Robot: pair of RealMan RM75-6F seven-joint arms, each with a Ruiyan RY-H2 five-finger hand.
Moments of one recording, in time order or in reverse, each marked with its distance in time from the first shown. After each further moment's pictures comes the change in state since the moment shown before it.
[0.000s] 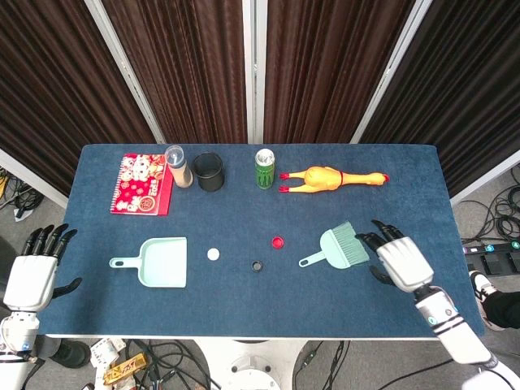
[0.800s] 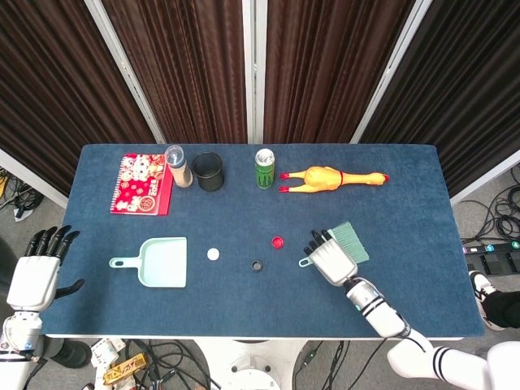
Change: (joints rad) left arm -0.006 -0.007 0.003 -0.005 -0.019 -0.026 -0.010; right arm 0.156 -0.485 -0.025 0.415 0.027 -0.089 -0.349
